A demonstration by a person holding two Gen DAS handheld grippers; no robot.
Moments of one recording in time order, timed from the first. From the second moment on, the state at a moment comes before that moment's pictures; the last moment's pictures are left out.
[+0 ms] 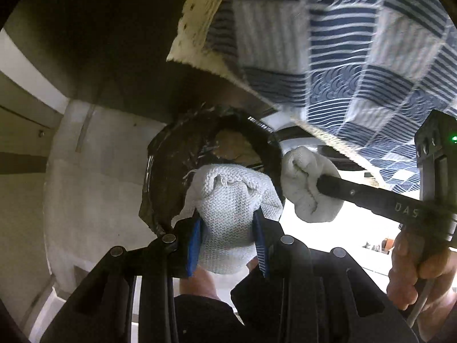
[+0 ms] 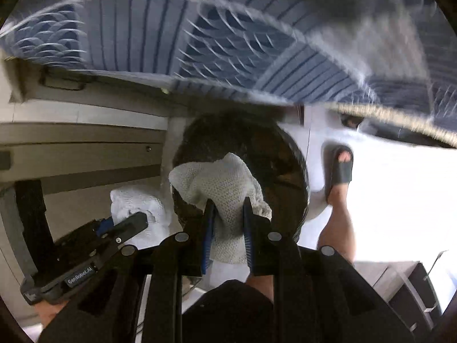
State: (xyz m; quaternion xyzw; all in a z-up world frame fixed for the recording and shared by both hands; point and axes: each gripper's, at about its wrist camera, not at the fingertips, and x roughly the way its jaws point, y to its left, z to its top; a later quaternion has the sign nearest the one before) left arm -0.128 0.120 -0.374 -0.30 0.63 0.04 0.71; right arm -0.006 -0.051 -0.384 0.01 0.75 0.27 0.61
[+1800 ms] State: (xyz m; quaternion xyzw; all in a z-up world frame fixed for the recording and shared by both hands) left arm -0.097 0.101 -0.208 -0.21 0.56 0.01 0.80; right arm -0.016 -0.140 -0.191 0.04 0.60 0.30 0.74
